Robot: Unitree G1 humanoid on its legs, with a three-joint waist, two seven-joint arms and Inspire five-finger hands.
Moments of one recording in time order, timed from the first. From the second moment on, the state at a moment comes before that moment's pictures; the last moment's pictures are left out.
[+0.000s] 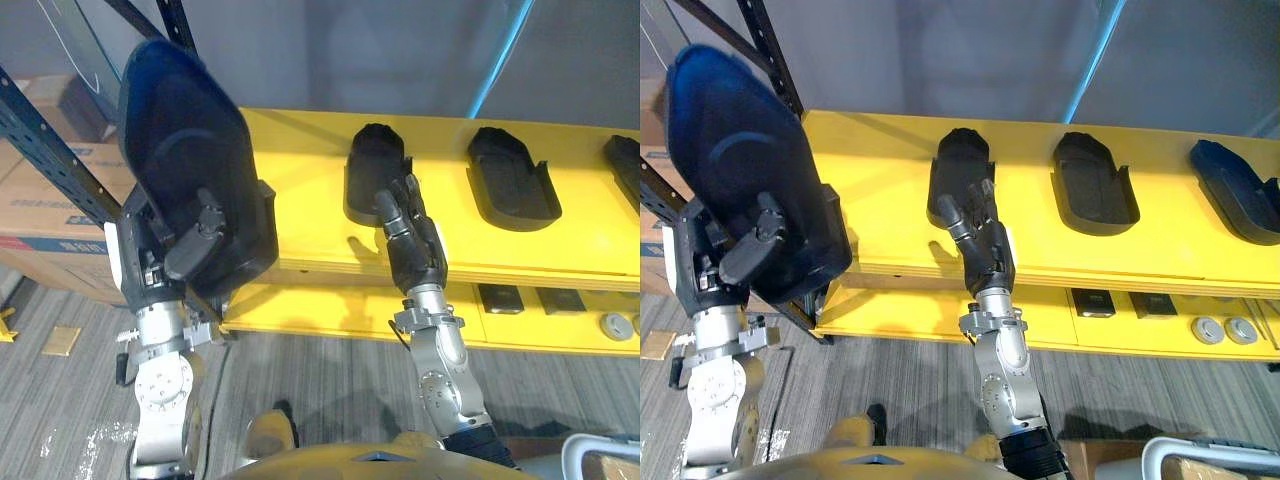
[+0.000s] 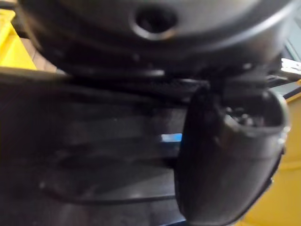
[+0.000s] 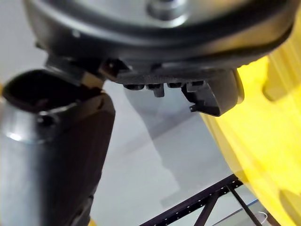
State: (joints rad) left arm 0.23 0.12 0.08 -0.36 -0.12 -0.35 0.22; right arm 0.05 -0.03 0.21 -0.05 0.46 -0.28 -0.04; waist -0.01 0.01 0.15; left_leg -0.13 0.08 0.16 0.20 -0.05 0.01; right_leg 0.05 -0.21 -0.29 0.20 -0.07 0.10
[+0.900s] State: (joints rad) left arm 0.23 0.09 0.20 -0.39 -0.11 -0.31 0.37; right arm 0.13 -0.16 -0.08 -0.40 0.20 -0.44 -0.10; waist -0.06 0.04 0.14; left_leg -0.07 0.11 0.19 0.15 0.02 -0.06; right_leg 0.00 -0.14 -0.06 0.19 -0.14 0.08
